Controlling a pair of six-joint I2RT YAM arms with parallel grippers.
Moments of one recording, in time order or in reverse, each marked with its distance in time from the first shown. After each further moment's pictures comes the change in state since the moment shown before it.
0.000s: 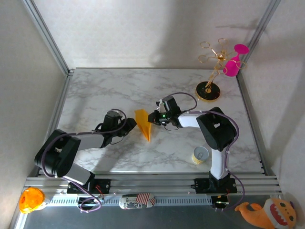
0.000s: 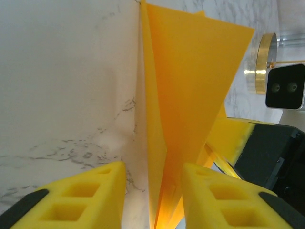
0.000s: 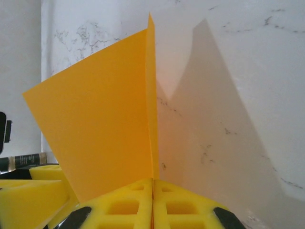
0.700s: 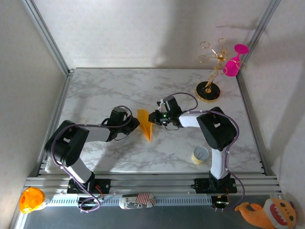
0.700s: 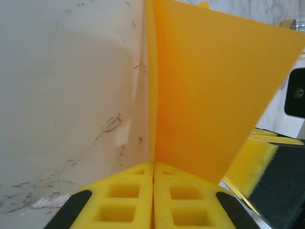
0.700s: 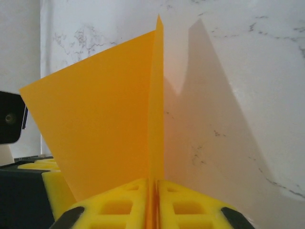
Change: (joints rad) left arm -0.024 0.140 0.126 -0.043 0.016 0.016; right arm -0.012 0.002 -0.005 0.004 -0.001 -0.003
